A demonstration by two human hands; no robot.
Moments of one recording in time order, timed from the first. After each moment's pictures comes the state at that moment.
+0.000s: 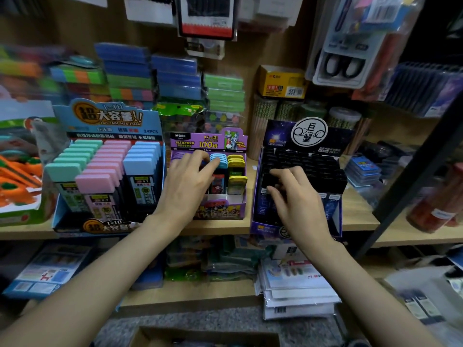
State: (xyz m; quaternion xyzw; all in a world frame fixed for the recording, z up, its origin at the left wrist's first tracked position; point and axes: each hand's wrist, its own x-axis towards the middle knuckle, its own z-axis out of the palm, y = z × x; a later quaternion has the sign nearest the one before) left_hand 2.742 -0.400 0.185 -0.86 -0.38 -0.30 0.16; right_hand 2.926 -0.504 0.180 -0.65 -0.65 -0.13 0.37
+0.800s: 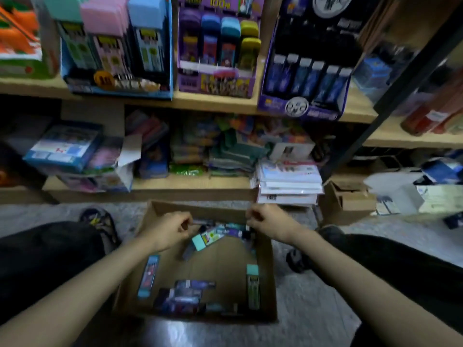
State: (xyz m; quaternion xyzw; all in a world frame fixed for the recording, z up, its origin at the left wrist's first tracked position) left_hand 2.626 -0.564 -0.052 -0.83 -0.45 0.04 -0.31; right_hand 2.875 -0.640 -0.006 -0.70 -0.64 0.30 0.05
